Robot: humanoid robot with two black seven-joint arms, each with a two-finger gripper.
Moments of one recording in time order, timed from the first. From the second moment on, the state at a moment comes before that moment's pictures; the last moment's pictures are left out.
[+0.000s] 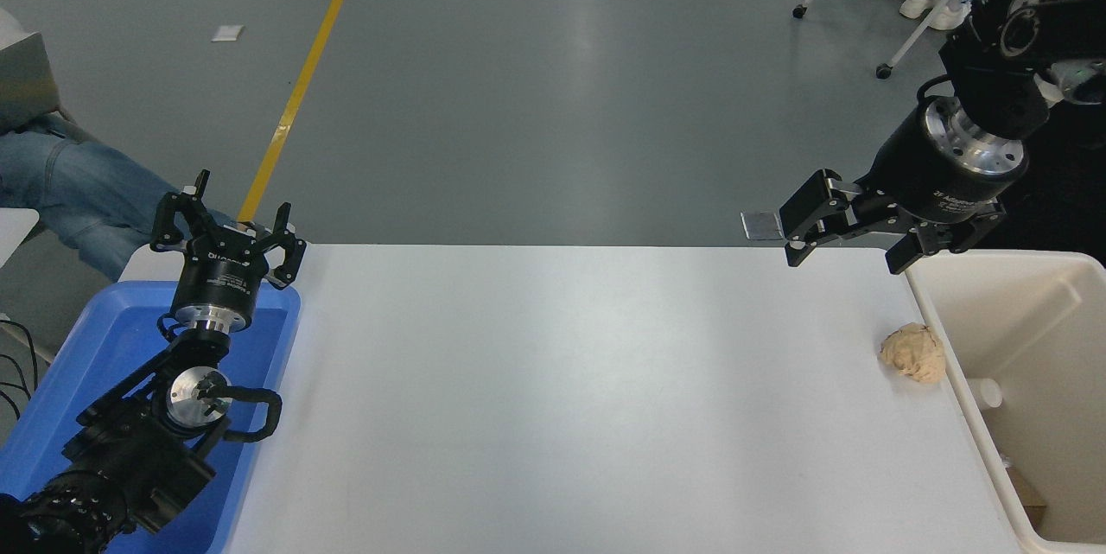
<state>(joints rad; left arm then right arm) -0.61 0.22 -0.90 -0.40 -0.07 -0.57 -0.53 2.26 -0.35 -1.28 1.39 -0.09 0.78 -0.05</state>
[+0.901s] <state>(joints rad) -0.61 0.22 -0.90 -0.40 -0.07 -0.57 -0.53 2.23 -0.32 -1.28 1.34 -0.08 0.77 -0.05</state>
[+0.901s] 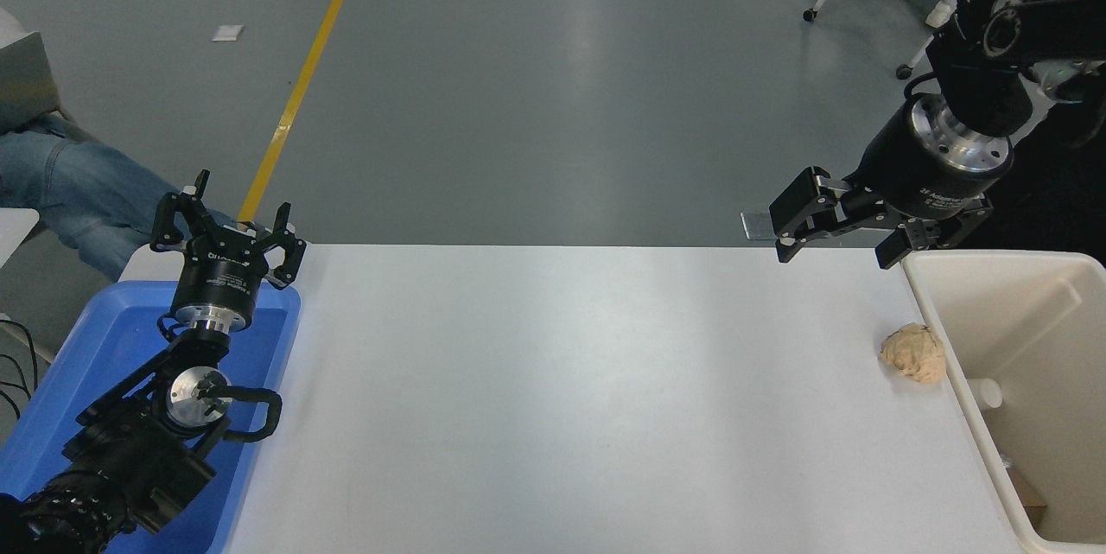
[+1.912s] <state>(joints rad) -0.61 0.22 -0.90 -0.40 -0.07 -0.57 -0.53 1.89 -0.37 -1.31 1.05 -0.08 0.64 -0.04</state>
